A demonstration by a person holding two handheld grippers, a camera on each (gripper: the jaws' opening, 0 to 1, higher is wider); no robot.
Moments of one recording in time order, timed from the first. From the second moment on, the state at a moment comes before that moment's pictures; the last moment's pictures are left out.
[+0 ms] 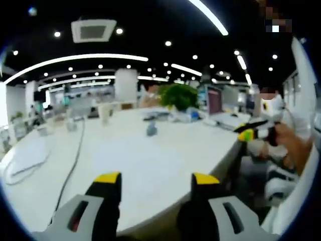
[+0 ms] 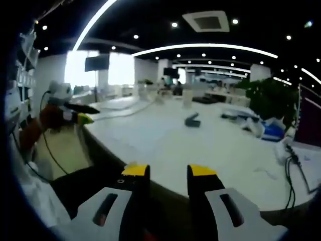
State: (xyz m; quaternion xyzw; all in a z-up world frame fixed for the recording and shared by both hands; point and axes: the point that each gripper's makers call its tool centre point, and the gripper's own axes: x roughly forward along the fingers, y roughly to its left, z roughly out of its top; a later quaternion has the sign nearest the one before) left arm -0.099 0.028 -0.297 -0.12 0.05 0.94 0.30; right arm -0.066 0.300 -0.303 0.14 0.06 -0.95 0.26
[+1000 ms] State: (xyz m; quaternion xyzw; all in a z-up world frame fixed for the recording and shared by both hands) left arm -0.098 0.016 -0.281 -0.10 0.01 0.95 0.29; right arm -0.062 0.301 -0.300 0.15 0.05 -0.96 0.24
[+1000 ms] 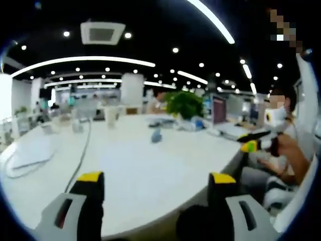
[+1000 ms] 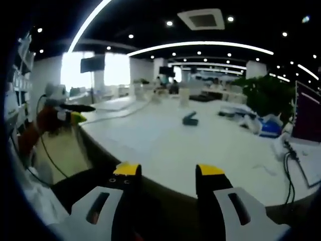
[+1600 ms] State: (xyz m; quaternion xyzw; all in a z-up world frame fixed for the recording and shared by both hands) left arm -0.100 0.014 -0.282 -0.10 0.02 0.95 0.28; right arm -0.062 0.305 -0.304 0.15 0.05 -0.96 0.24
